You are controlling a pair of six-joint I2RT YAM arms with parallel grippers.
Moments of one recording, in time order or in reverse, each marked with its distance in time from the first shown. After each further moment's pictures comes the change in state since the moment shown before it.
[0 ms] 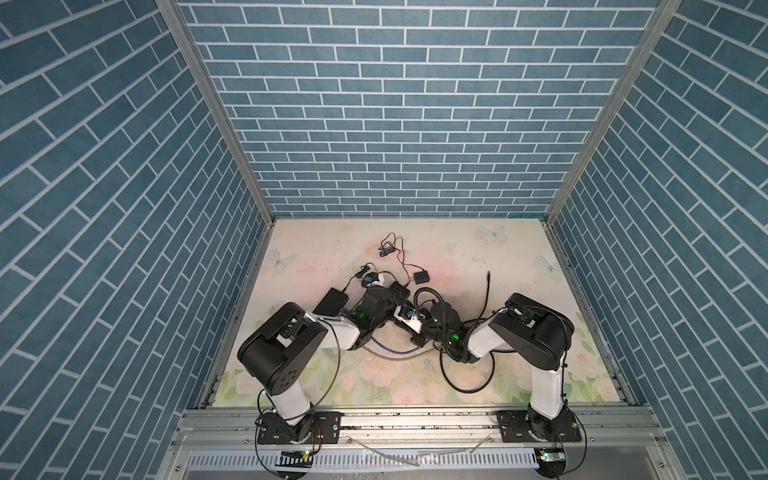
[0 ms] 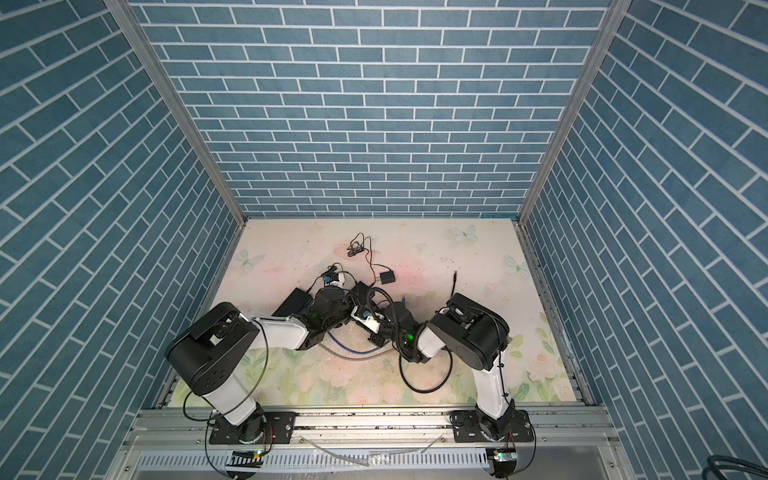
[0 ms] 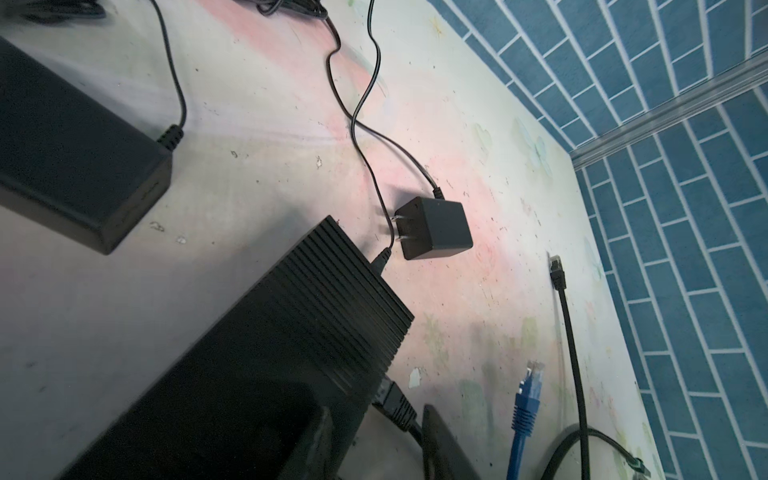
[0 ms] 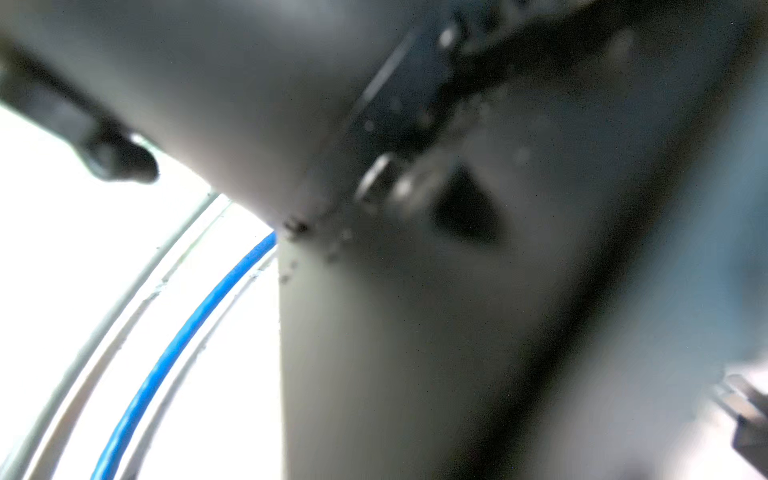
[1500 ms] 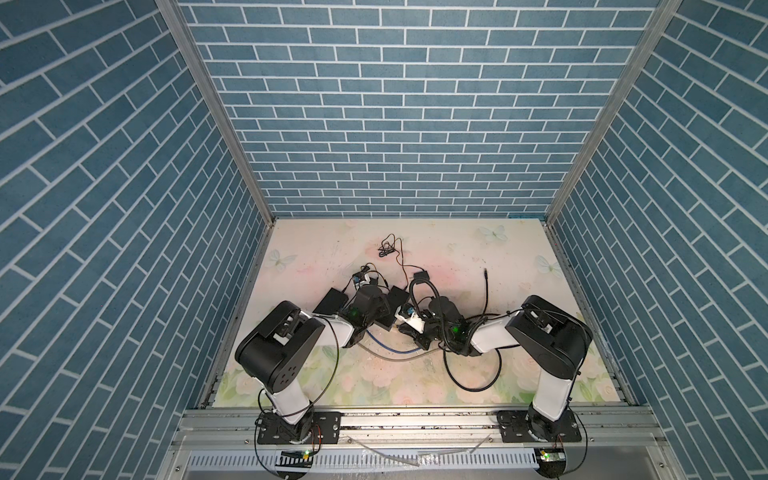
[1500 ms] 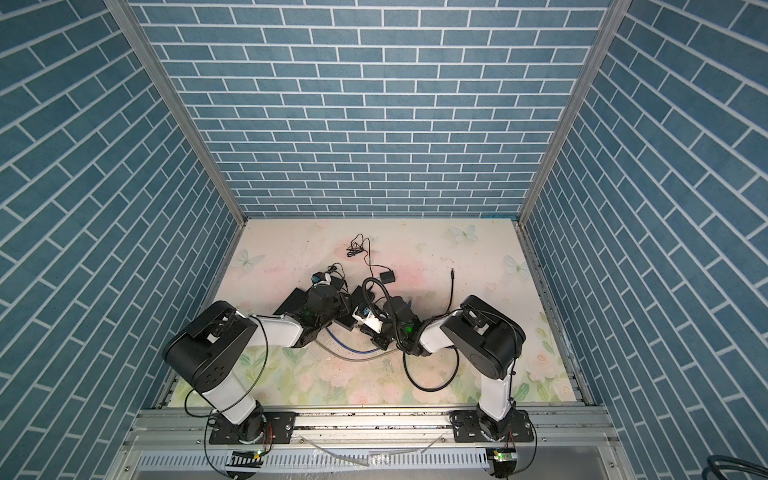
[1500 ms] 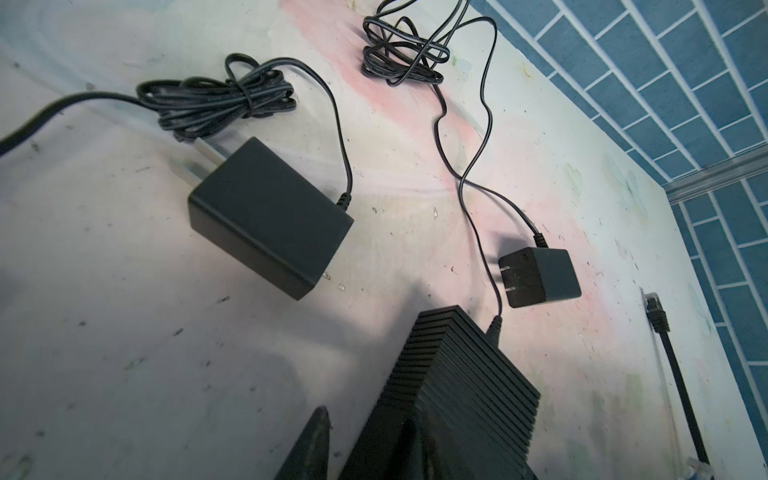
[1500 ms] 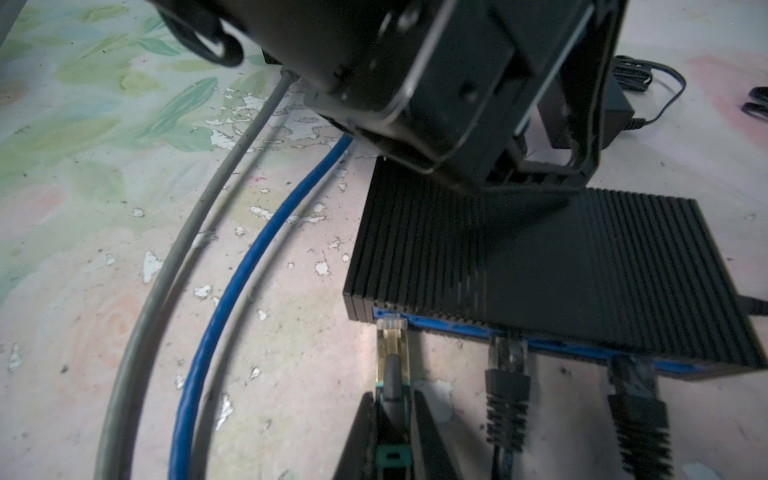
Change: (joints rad) left arm 0.072 0.013 -0.037 -0.010 -0.109 0.038; right arm -0.015 -0.116 0.041 -0.352 -0.073 0.059
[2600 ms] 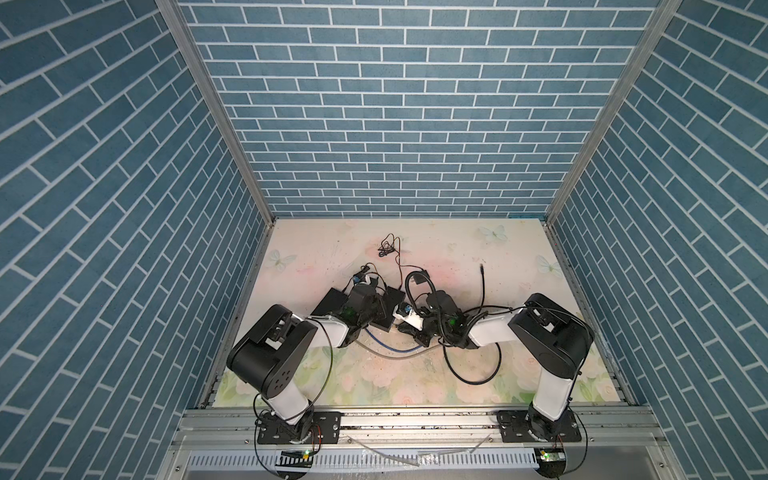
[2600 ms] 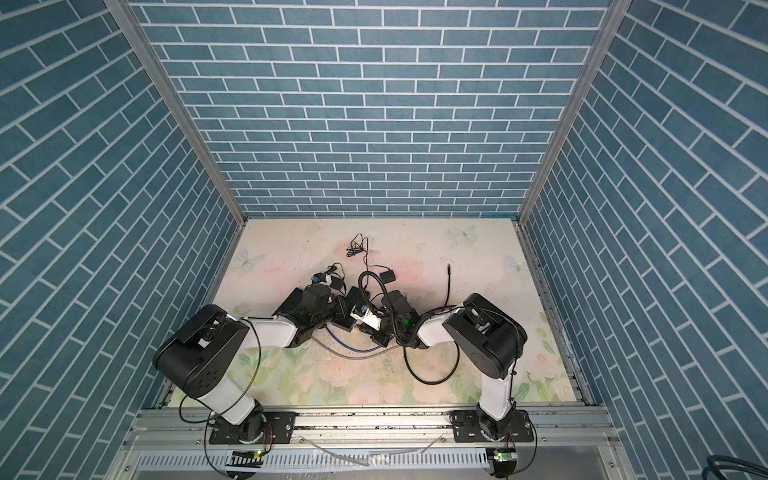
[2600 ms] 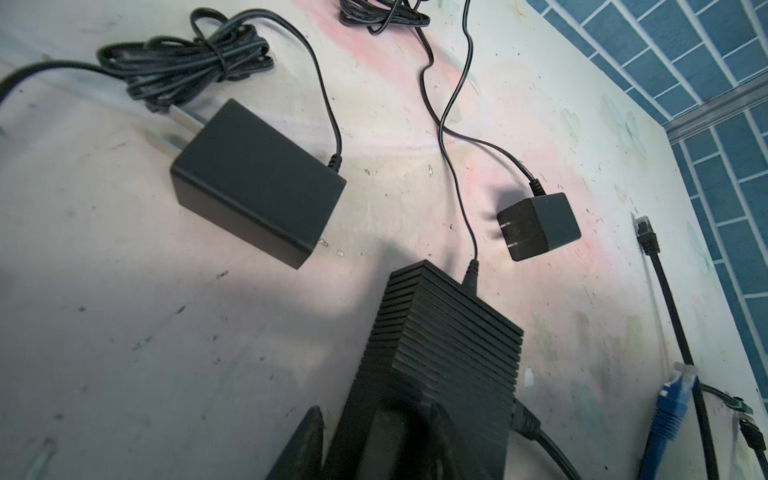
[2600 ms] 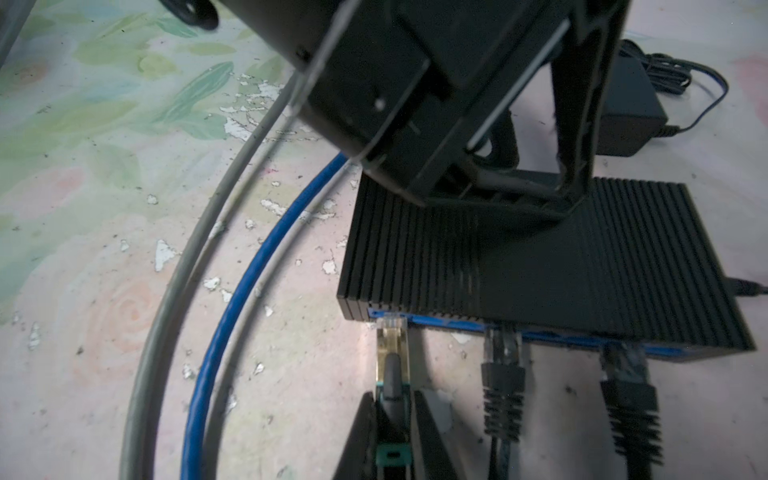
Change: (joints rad) left arm 0.041 -0.047 -0.019 -0.064 0.116 0.106; right arm -0.024 -0.002 0.060 -0.126 -0.061 -0.073
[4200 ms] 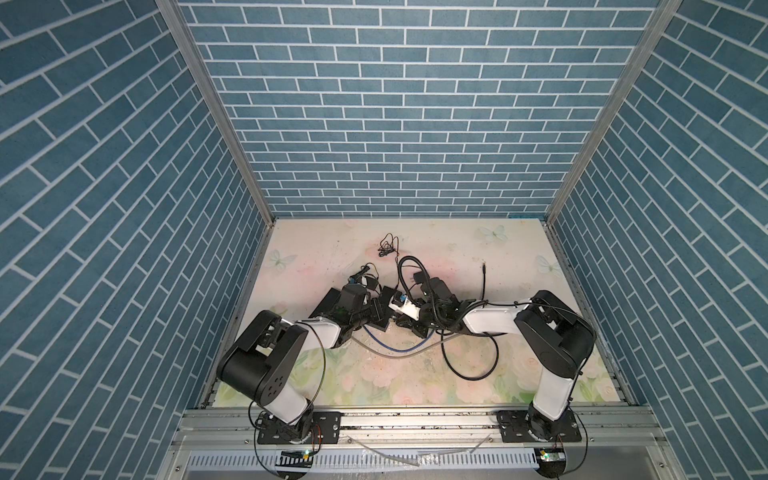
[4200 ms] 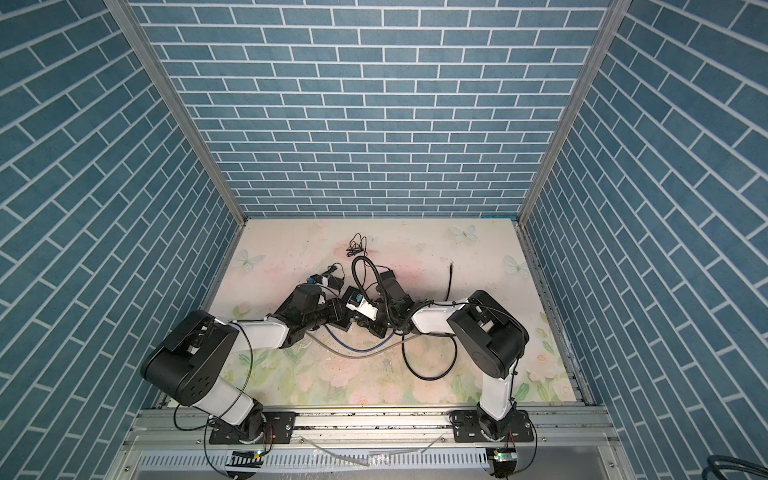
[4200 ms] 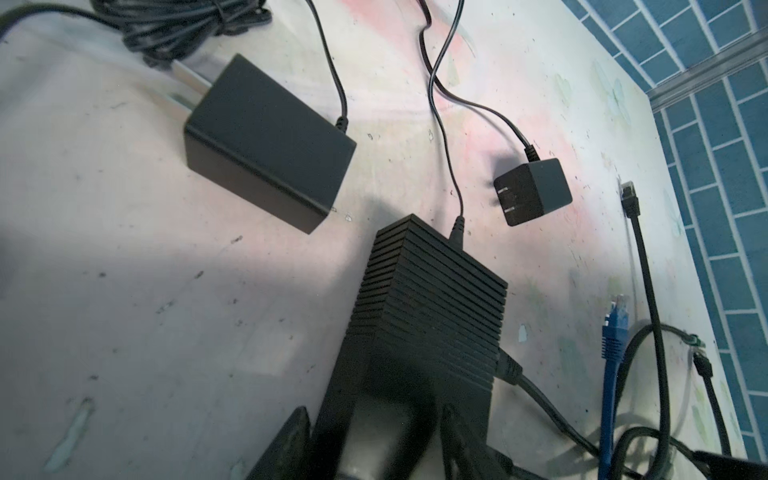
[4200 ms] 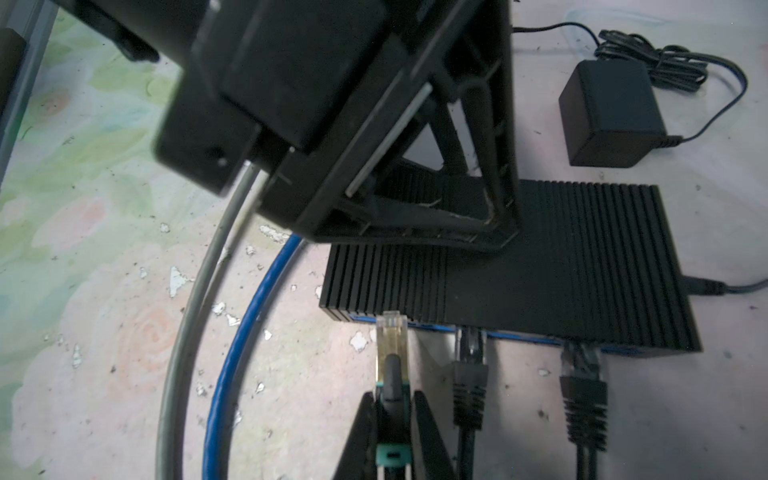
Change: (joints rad) left arm 0.080 -0.064 -0.044 -0.041 0.150 0.045; right arm -0.022 -0.003 0.180 -0.297 -0.045 -0.016
